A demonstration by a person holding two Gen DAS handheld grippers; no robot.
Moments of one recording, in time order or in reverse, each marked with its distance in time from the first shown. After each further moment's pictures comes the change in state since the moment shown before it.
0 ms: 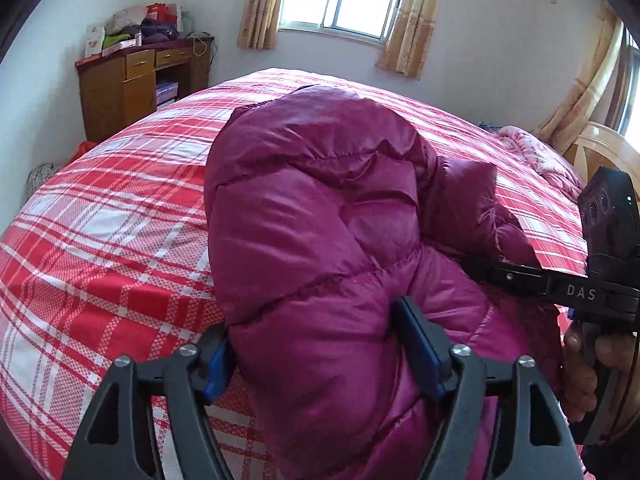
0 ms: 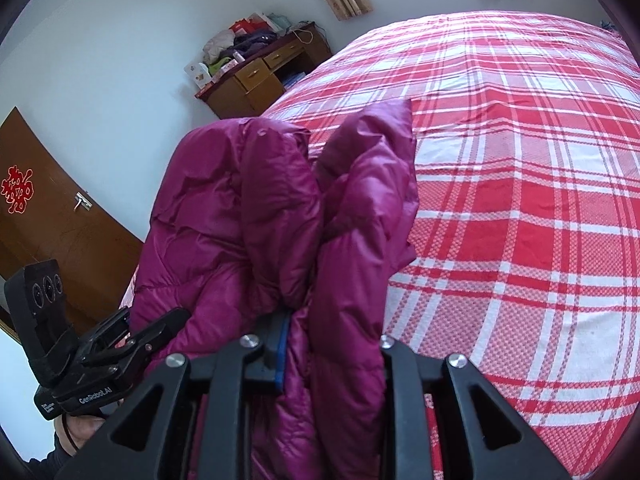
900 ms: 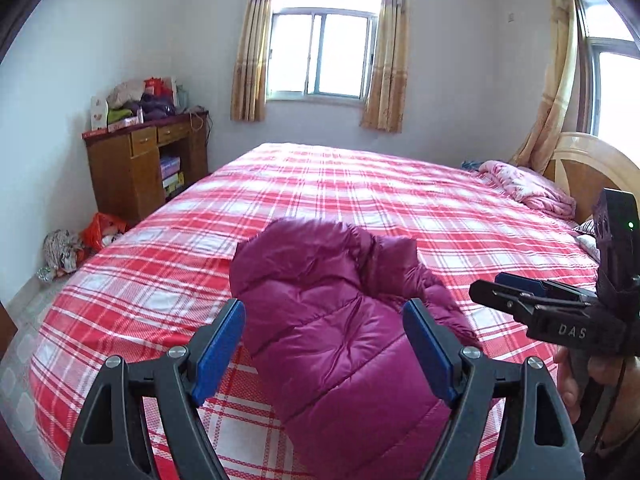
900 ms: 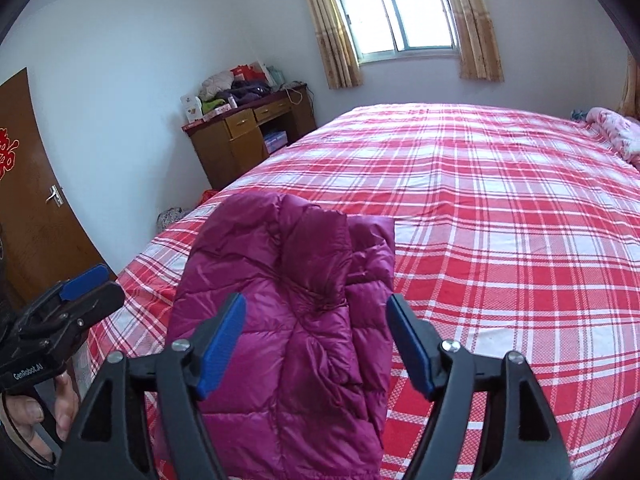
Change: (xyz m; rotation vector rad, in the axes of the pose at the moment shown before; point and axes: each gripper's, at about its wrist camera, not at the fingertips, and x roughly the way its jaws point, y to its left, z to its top) left arm -0.119 -0.027 0.011 0.112 -0.240 0.025; right arm -0.107 0.085 -0.040 -0.179 -0.272 -0.203
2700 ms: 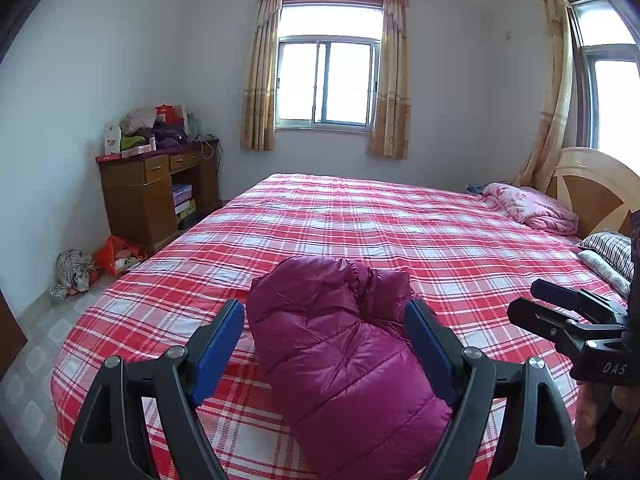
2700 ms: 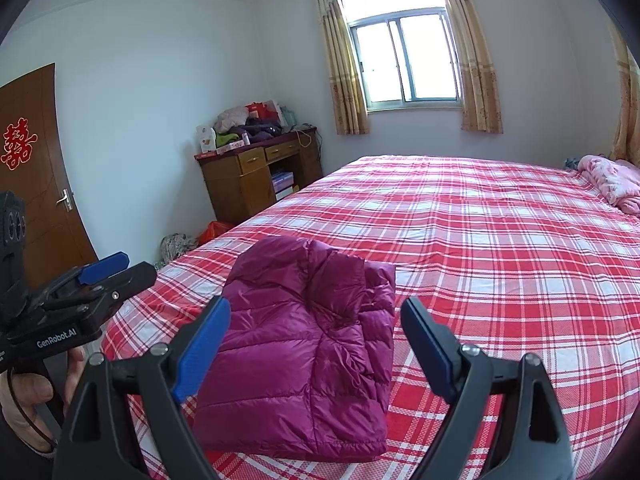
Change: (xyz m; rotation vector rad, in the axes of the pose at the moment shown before) left arm -0.044 -0.016 0.009 0.006 -0.090 0.051; right arm -0.065 0.030 0.004 -0.070 -0.141 -0.015
